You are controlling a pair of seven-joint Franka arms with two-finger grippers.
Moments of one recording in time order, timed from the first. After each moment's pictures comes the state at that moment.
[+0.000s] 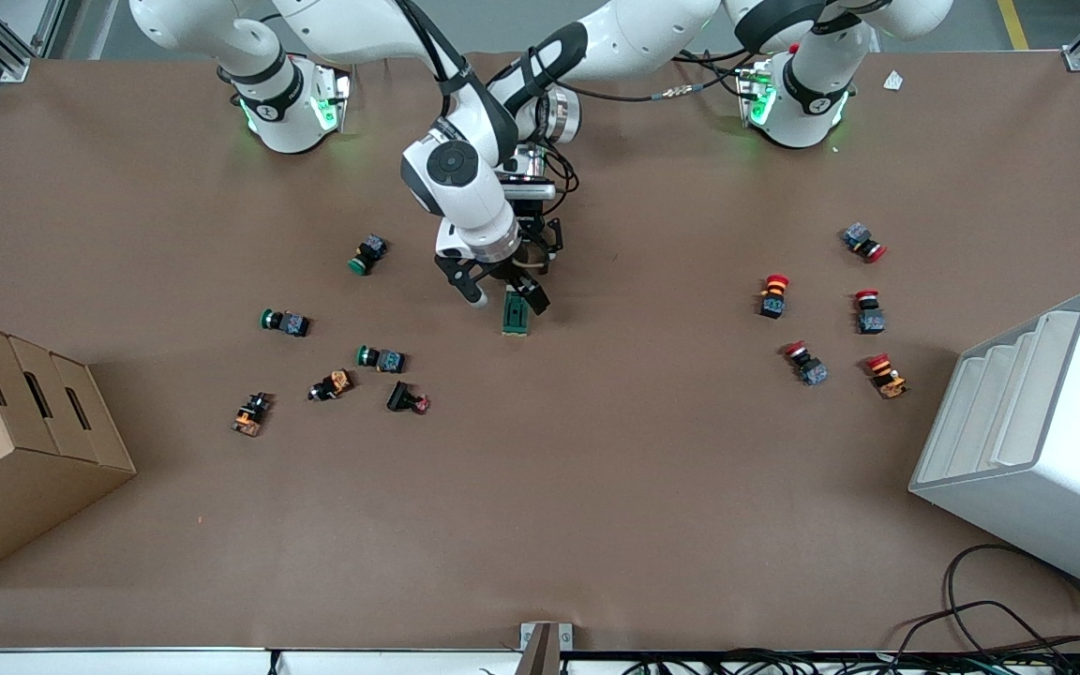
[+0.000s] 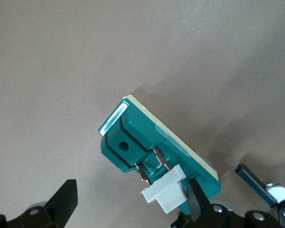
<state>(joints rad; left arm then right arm) -0.88 0.87 -0.48 -1.87 1.83 1.88 -2.56 0.88 0.48 -0.03 -2.06 0.21 2.79 1.58</state>
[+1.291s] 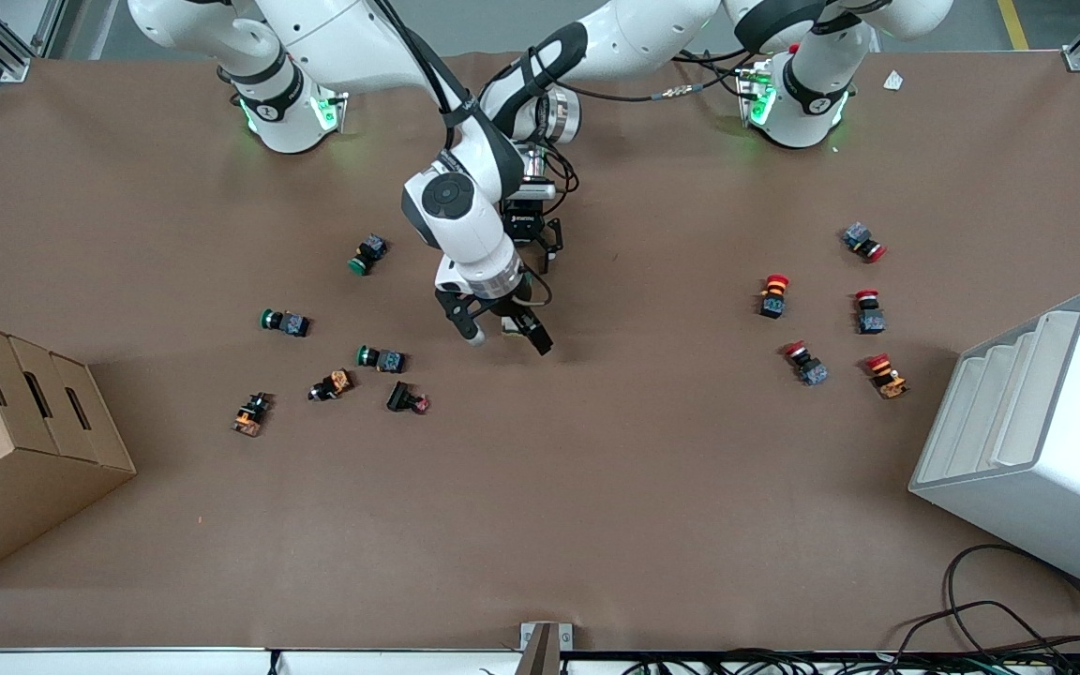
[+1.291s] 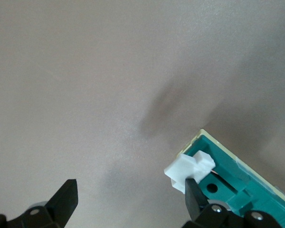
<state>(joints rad) -0.88 0.87 -0.48 -1.87 1.83 1.88 -2.56 0.83 0.58 -0.05 -1.89 0.21 2.80 1.57</state>
